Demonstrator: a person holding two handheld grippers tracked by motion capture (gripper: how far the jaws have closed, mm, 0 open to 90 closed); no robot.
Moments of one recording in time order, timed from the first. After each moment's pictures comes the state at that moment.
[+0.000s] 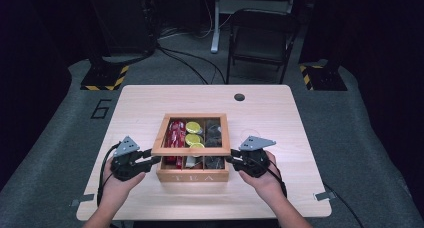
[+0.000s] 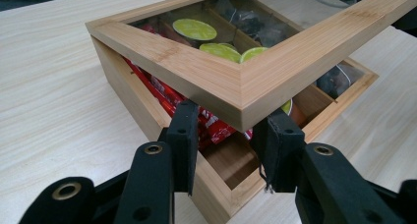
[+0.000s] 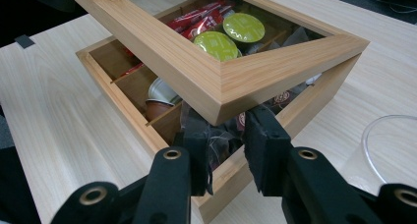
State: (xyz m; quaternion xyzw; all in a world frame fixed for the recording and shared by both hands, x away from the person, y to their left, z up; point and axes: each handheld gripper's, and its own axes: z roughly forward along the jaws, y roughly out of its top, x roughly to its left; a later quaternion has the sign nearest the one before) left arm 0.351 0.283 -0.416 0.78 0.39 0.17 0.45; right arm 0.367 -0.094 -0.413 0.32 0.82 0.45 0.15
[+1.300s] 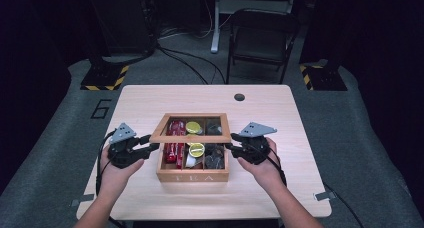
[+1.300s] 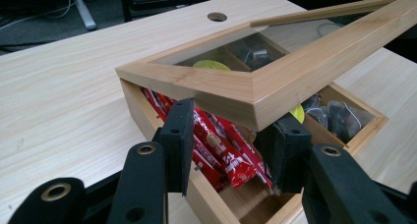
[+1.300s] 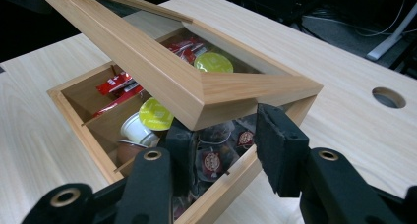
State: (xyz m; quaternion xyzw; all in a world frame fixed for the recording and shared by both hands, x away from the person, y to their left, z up) left arm 0.370 0.284 -0.385 0.77 0.40 0.20 0.46; right arm 0.388 -0.091 -0.385 0.32 0.81 0.45 0.20
